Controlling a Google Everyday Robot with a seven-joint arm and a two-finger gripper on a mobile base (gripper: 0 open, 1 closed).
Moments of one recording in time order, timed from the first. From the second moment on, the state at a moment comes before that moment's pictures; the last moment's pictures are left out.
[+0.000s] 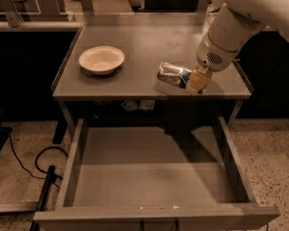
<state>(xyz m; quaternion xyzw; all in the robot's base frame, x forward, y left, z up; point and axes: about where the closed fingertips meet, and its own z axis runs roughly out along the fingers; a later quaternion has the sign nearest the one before) 0.582 -0.146 0.873 -0.53 0.83 0.03 0.16</state>
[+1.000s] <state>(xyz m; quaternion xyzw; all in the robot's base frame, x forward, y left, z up) 0.513 -0.133 0.808 -0.52 0.85 0.08 0.08</state>
